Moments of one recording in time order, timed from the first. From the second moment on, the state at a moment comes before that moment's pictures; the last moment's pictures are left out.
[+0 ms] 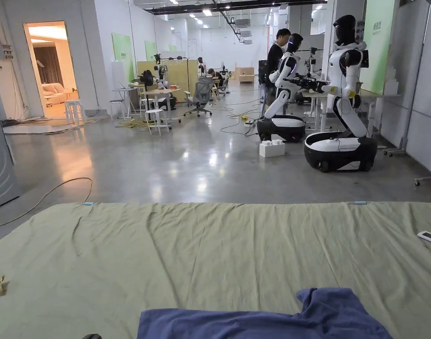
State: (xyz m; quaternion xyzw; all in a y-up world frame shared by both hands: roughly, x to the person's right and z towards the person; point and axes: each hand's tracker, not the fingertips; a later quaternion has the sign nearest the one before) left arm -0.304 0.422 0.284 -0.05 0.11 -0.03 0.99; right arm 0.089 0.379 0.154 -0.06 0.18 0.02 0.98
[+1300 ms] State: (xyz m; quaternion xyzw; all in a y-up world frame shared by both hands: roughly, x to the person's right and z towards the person) left arm -0.392 0.155 0.061 -0.44 0.14 0.09 0.88; right arm 0.135 0.275 0.093 -0.26 0.10 -0.02 0.96
